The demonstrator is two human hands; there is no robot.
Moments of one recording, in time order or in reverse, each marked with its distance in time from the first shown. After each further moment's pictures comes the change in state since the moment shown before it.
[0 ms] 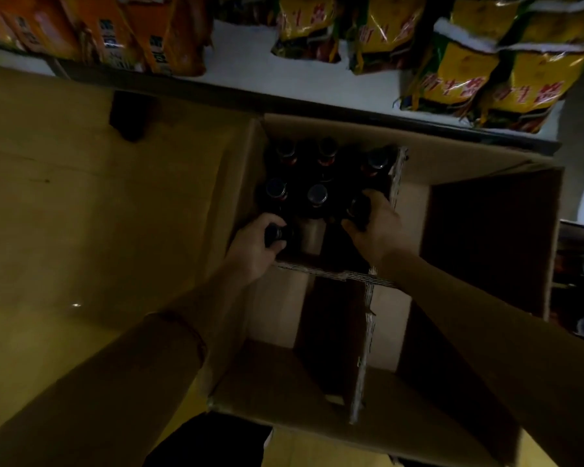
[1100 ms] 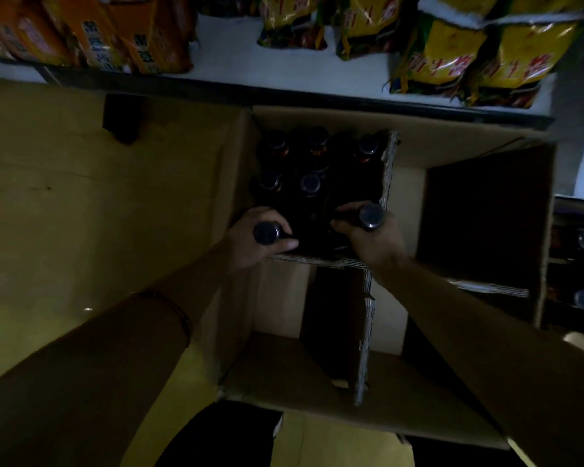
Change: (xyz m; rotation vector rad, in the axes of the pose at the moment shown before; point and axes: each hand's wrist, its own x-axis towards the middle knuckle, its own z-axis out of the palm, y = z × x) left_hand 0.002 0.002 -0.019 -0.054 -0.196 0.282; right_hand -0.023 0.012 0.015 0.583 0.096 0.129
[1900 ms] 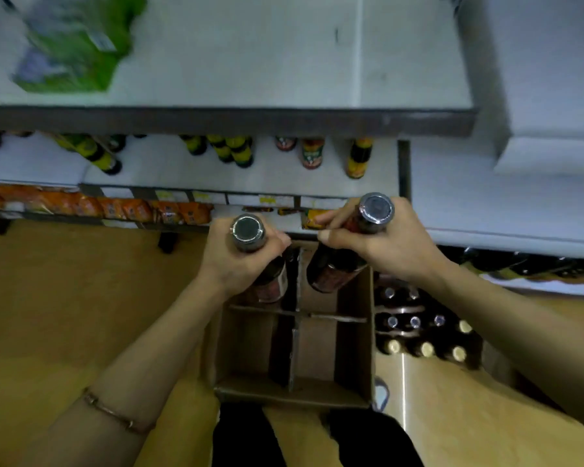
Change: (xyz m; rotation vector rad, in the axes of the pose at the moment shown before) left_hand -0.224 0.486 -0.096 -0.231 0.455 0.535; right_hand -0.320 -0.366 -0.278 -0.207 -0.236 -0.635
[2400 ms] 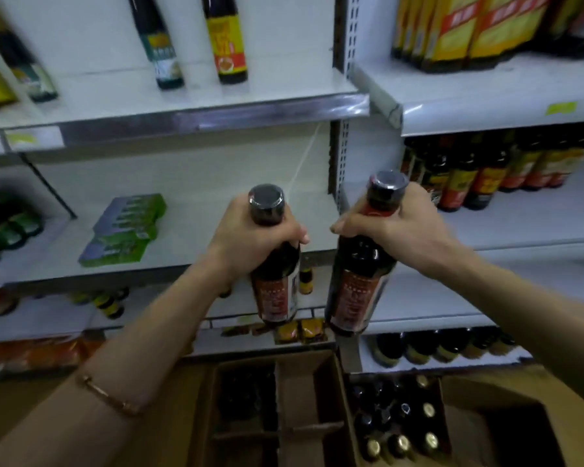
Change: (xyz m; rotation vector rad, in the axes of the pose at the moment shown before) left_hand 0.029 0.297 -0.009 -0.052 -0.270 0.335; right_hand -0.137 -0.229 -0.118 -0.191 0.444 -0.269
